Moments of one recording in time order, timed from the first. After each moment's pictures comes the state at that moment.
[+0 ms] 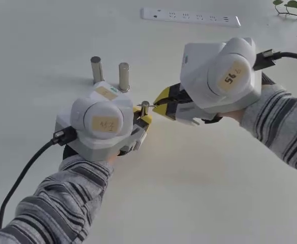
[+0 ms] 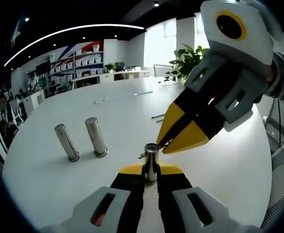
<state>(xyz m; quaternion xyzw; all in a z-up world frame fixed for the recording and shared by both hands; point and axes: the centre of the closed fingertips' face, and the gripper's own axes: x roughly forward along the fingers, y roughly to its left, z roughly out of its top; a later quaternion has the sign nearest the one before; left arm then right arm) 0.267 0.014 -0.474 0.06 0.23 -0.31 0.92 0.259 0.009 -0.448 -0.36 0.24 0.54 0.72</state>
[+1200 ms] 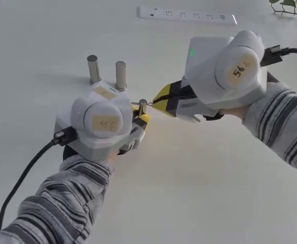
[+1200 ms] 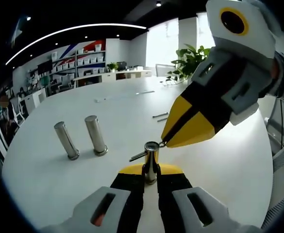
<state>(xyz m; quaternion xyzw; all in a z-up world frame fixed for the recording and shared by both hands) 0.269 0.013 -0.477 0.05 0.24 -0.30 0.92 0.260 0.006 -0.443 -0.34 0.24 0.54 0.73</state>
